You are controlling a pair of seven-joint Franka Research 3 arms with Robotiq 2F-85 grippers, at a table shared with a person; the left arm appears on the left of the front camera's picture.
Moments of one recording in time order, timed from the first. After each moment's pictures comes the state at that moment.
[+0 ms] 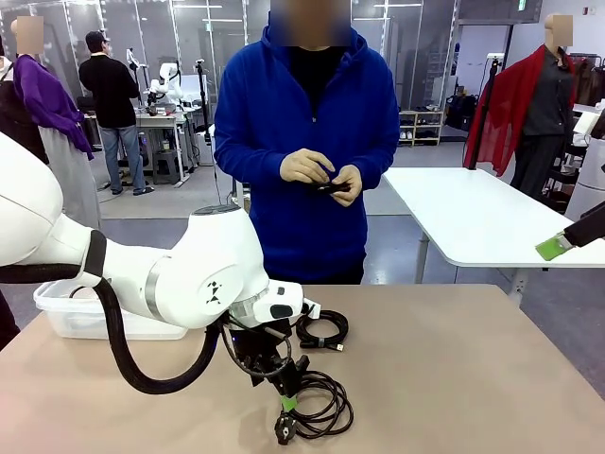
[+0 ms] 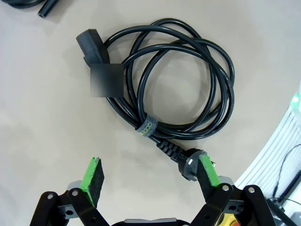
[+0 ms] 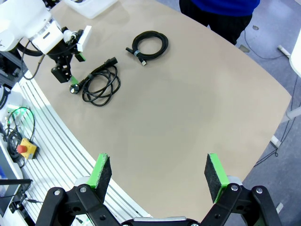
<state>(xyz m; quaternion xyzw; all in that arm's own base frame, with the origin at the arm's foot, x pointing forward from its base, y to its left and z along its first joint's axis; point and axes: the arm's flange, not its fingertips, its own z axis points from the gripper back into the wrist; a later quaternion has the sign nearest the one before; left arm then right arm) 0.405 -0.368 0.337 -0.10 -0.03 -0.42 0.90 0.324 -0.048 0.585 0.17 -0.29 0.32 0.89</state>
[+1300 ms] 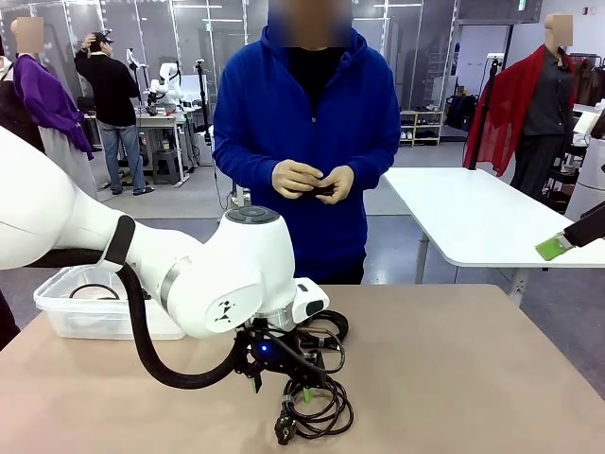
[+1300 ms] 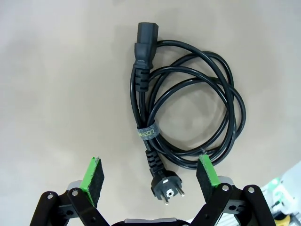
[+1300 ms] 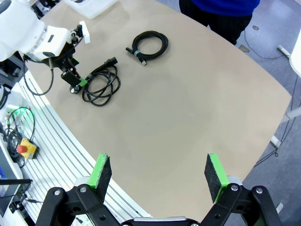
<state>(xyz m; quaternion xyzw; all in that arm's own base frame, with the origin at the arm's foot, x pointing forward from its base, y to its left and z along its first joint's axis) 0.381 -0.403 0.345 -0.03 -0.06 -0.16 0.98 0.324 -0.048 0.585 0.17 -0.29 0.32 0.89</state>
